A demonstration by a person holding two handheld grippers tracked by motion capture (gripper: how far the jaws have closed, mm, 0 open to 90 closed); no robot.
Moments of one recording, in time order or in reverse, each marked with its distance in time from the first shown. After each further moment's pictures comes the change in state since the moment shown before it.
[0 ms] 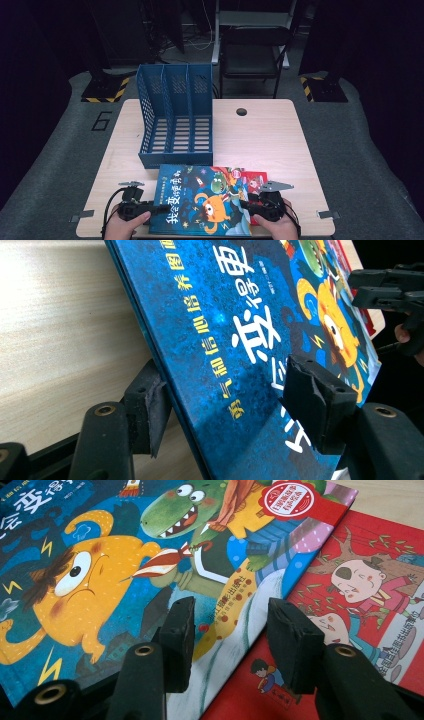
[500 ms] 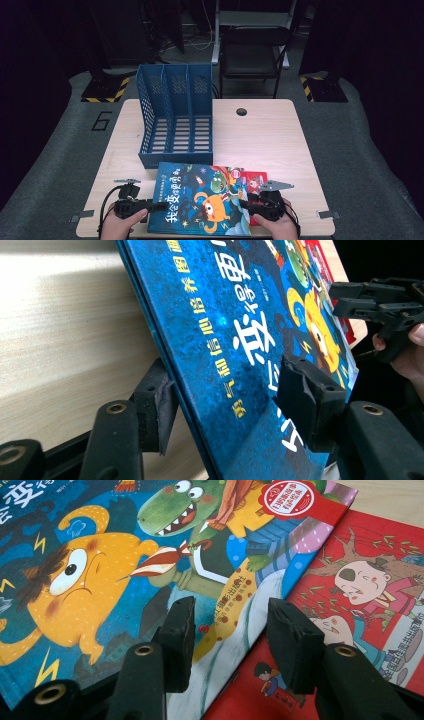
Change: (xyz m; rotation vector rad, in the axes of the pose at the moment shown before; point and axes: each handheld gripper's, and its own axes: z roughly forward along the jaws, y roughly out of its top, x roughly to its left) left arm -0.006 0.007 -0.012 -0.012 -0.018 -0.024; right arm -0.001 0.001 0.001 -0.006 0.013 0.012
